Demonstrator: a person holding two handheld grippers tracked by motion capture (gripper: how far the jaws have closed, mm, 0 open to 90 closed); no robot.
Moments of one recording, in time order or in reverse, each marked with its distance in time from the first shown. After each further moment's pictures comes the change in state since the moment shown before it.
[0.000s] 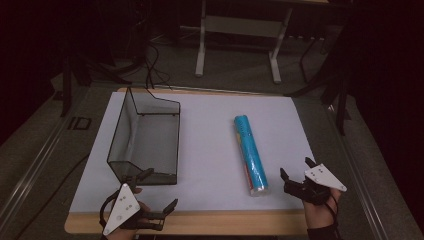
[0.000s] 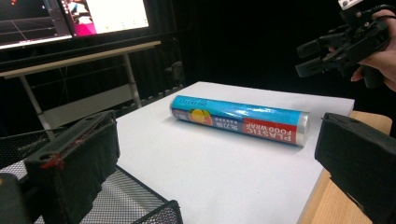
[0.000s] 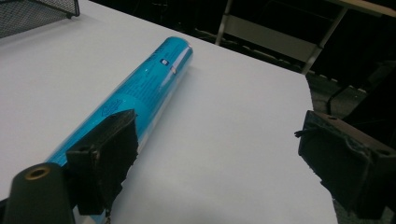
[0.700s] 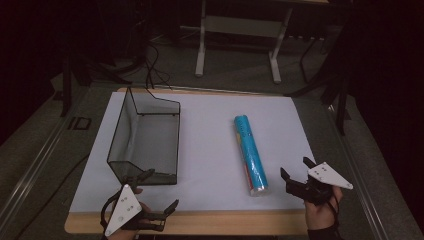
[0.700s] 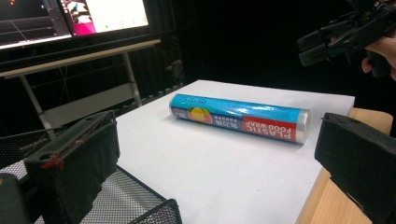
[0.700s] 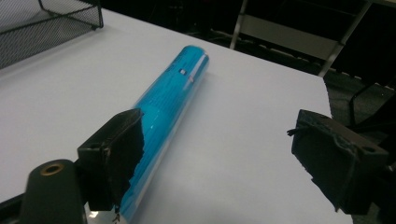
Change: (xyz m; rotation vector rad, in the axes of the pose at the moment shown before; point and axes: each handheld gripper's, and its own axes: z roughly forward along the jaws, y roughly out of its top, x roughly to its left) left arm -0.003 0.000 0.000 0.003 0.002 0.006; right arm 0.001 0.016 -0.011 0.011 0.071 0.026
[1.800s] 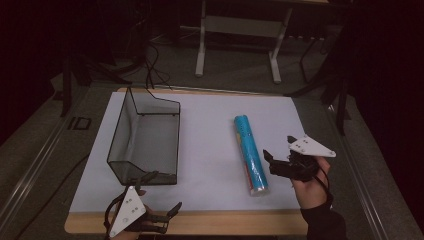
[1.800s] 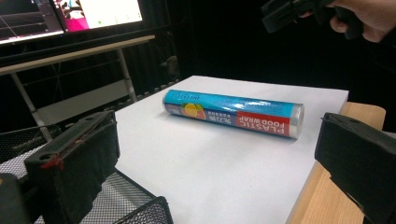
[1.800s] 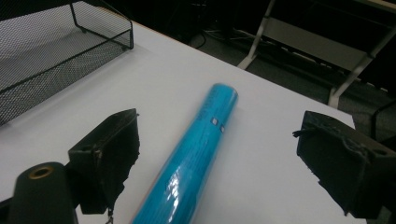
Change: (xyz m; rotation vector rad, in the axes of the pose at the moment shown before) left arm -0.006 -0.002 0.004 0.019 -0.020 0.009; right arm 0.025 0.082 0.024 0.040 0.083 -0.057
